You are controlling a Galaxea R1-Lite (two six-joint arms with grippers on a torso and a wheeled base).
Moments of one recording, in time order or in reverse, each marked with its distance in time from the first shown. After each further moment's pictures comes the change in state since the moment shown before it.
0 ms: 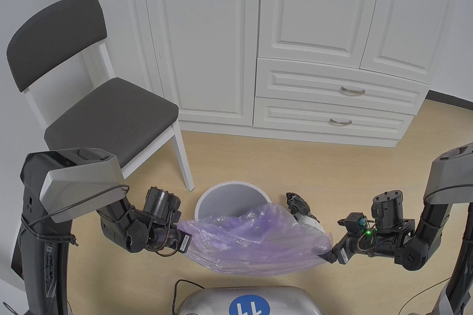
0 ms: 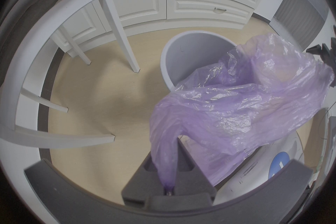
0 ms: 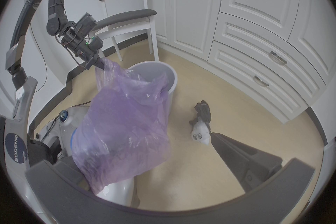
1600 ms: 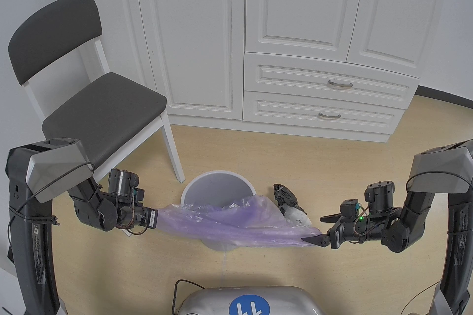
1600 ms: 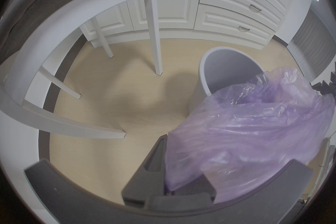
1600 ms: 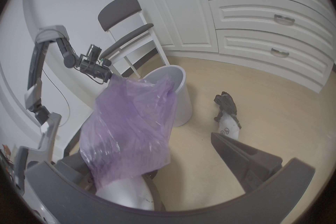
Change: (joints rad) left arm 0.255 0.000 -0.056 -0.038 -0.070 0.016; right arm -0.132 0.203 -0.243 0.024 0.425 0.176
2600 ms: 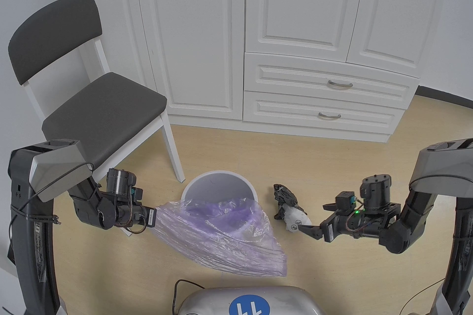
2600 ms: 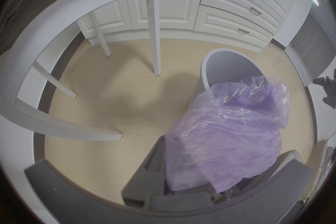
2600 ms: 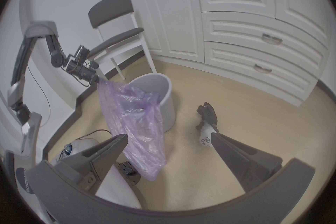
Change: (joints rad) left arm 0.029 0.031 -0.036 0.007 -0.056 0.000; right arm 0.079 -0.094 0.003 0.009 -0.266 -0.002
